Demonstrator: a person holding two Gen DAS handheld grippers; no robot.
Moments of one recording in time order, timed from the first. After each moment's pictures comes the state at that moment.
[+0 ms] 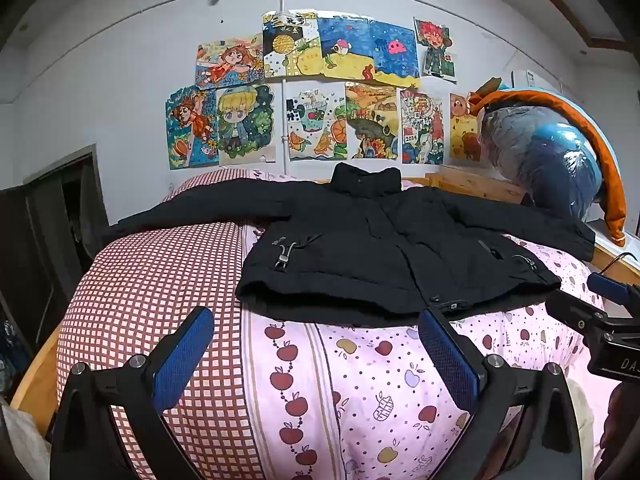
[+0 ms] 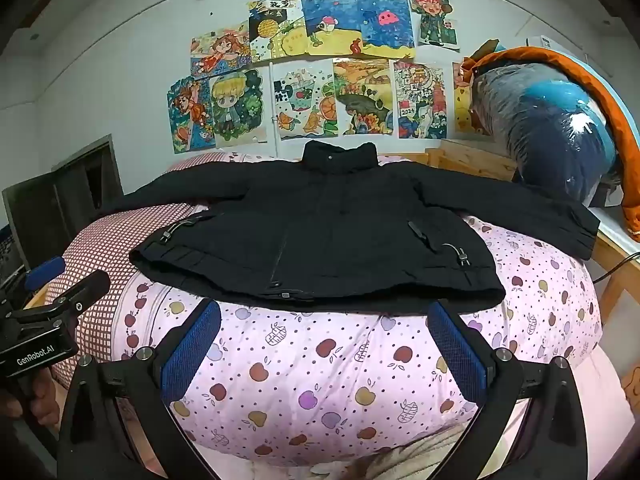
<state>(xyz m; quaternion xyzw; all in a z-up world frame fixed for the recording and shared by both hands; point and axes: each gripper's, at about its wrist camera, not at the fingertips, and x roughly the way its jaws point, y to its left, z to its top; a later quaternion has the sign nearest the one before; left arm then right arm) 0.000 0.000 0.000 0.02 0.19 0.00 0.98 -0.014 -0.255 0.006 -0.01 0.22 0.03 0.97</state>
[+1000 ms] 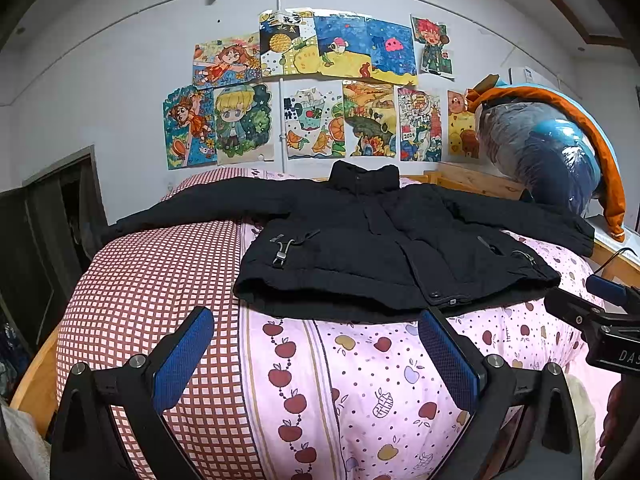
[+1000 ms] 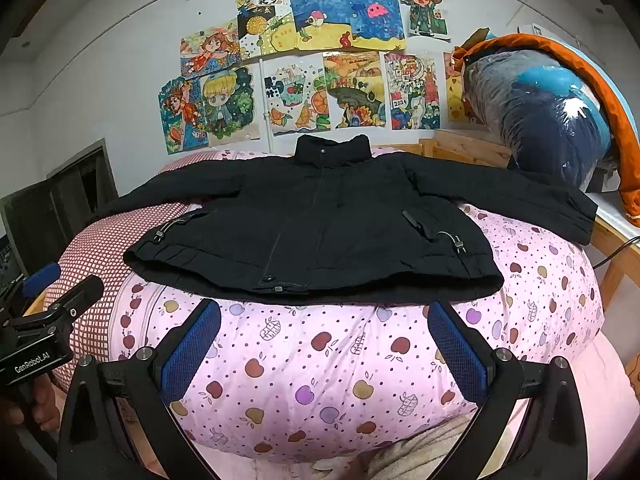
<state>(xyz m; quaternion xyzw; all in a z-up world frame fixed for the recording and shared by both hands) -0.001 -0.003 -0.005 0.02 0.19 -0.01 0.98 -0.008 -0.269 0.001 0.01 0.24 0.02 0.97</state>
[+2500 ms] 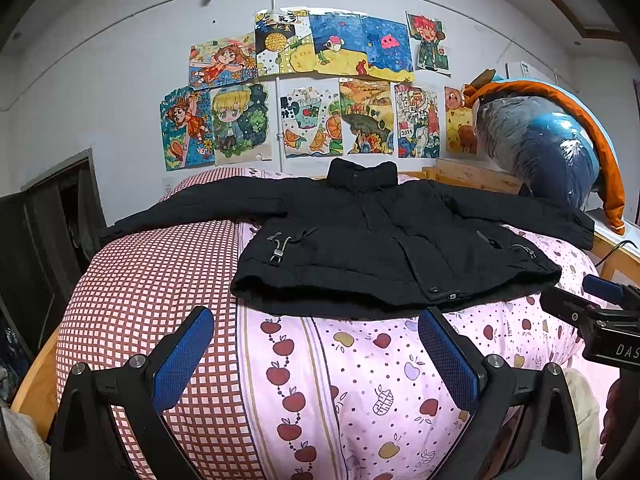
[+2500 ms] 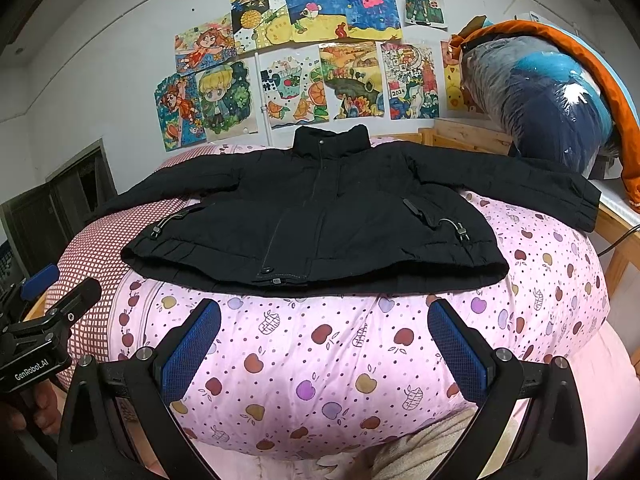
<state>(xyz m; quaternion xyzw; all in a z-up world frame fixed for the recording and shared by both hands) -0.003 -0.019 -0.005 0.03 0.19 0.00 0.98 -0.002 -0.273 -0.016 0.02 0.25 0.02 0.97</state>
